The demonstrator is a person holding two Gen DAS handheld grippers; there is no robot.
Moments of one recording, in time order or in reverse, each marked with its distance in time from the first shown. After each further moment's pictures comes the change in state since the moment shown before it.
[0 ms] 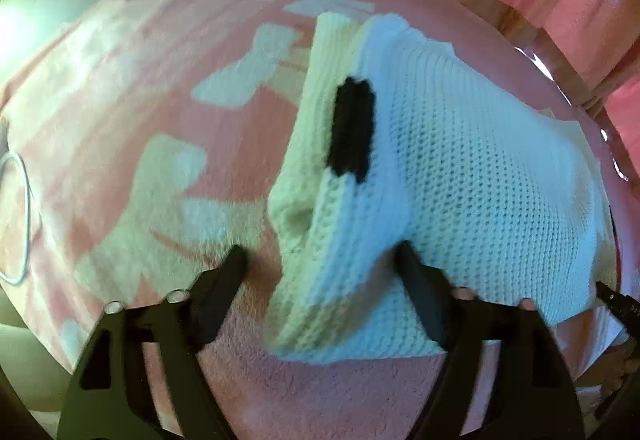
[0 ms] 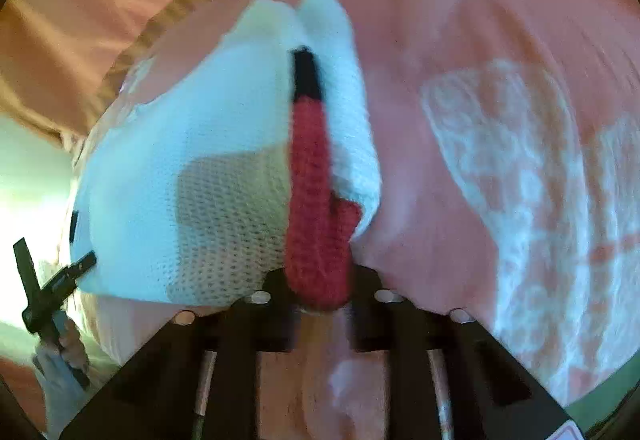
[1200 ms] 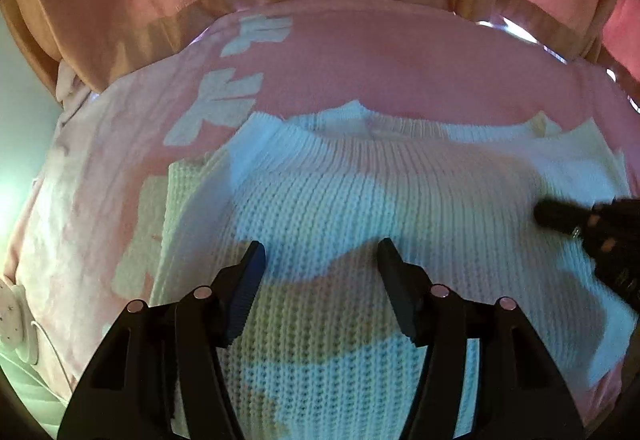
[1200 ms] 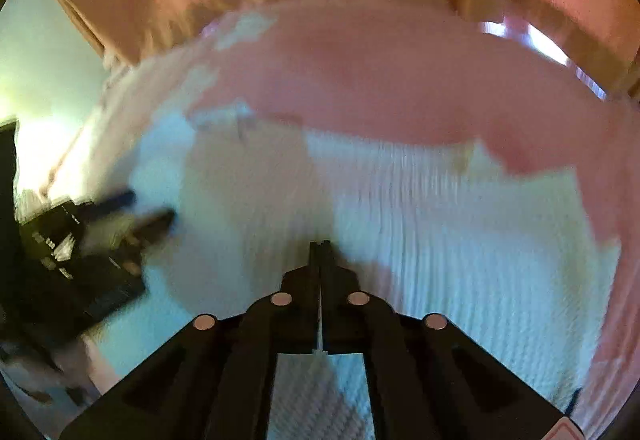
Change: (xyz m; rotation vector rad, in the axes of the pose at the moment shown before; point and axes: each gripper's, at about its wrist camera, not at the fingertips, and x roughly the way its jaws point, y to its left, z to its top) left arm 0.031 -0.116 0.086 0.262 -0.074 0.137; right arm 0.083 0.206 0.110 -0.461 0.009 0.010
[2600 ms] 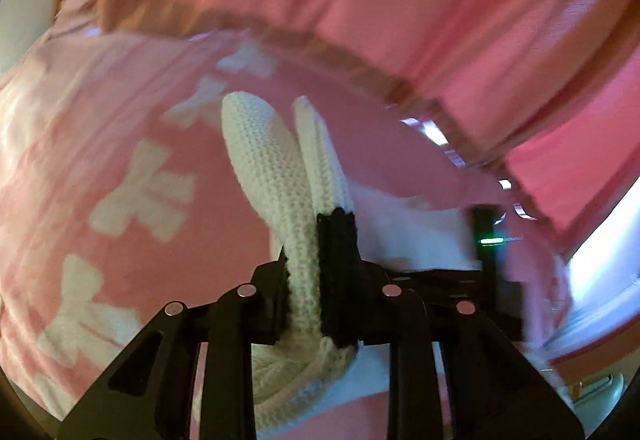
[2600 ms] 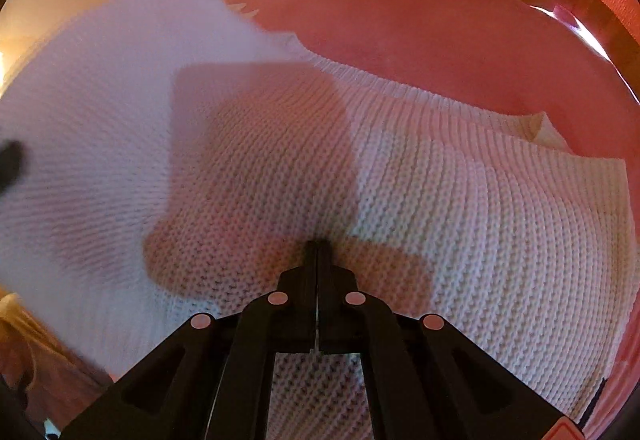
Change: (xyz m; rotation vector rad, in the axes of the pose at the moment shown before) left arm -0.101 0.060 -0.030 -0.305 -0.159 -0.488; right arm 0.038 0.030 -0.022 -0.063 0.183 0.028
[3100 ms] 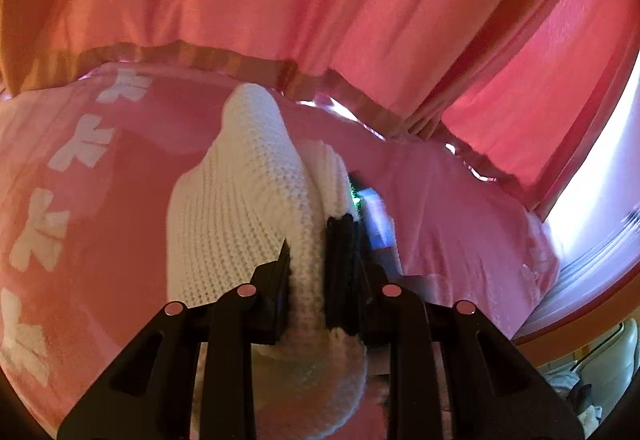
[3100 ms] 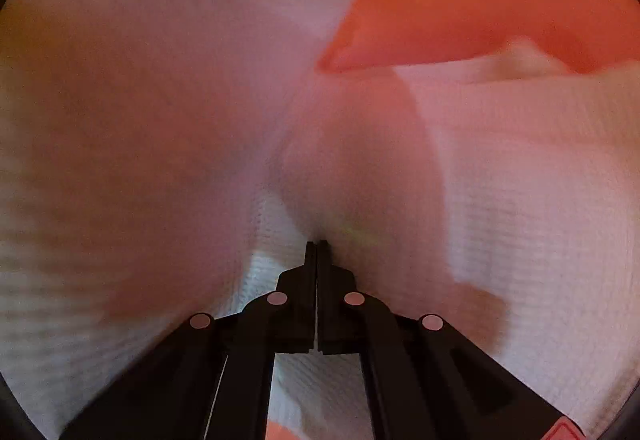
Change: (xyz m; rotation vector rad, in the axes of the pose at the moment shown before) left arm 0.043 -0.145 -0.013 0.185 0.046 -0.078; right arm -0.016 -0.079 -0.005 0.279 0.012 0.299
